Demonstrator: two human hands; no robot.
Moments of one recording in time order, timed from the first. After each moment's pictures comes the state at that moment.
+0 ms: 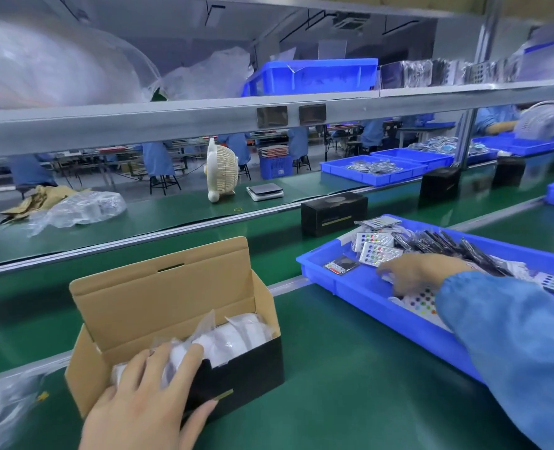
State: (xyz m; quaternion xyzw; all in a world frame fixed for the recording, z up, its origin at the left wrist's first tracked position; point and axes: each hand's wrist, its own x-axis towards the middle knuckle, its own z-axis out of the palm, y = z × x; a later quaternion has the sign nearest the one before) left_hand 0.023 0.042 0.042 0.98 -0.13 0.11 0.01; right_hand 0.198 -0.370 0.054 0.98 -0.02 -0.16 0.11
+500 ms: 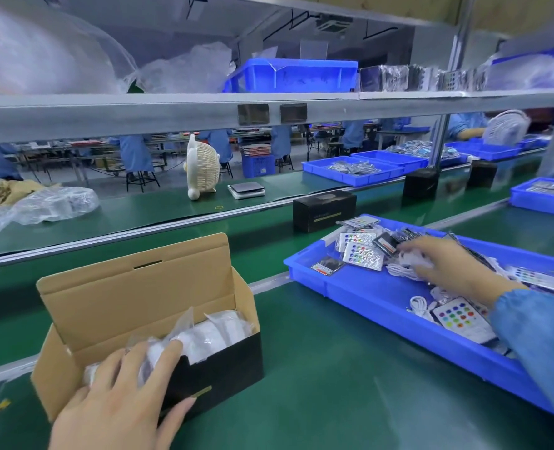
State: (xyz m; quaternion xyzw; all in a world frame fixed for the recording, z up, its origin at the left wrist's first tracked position) left_hand 0.037 0.038 0.020 0.96 -0.14 0.23 0.01; right_hand 0.137 -0.453 0.045 0.98 0.01 0.16 -0.12
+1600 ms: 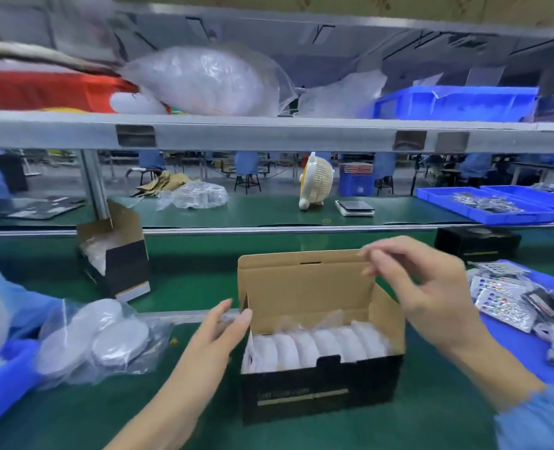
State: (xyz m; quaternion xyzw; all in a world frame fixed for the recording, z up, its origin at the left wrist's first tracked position) left_hand 0.035 0.100 0.043 0.72 0.08 0.08 0.69; right_hand 0.103 -0.159 0.109 0.75 0.34 0.33 -0.46
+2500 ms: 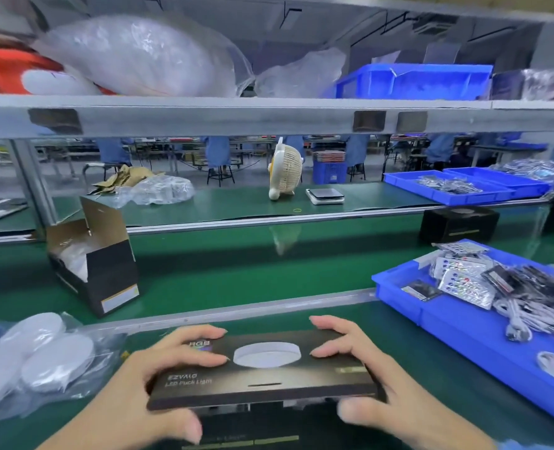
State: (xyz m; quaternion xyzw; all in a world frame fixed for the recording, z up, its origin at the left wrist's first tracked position) left_hand 0.035 0.133 0.038 0.84 -0.23 0.05 0.49; right_hand 0.069 -0.183 0.021 0.77 0.35 -0.03 -0.53
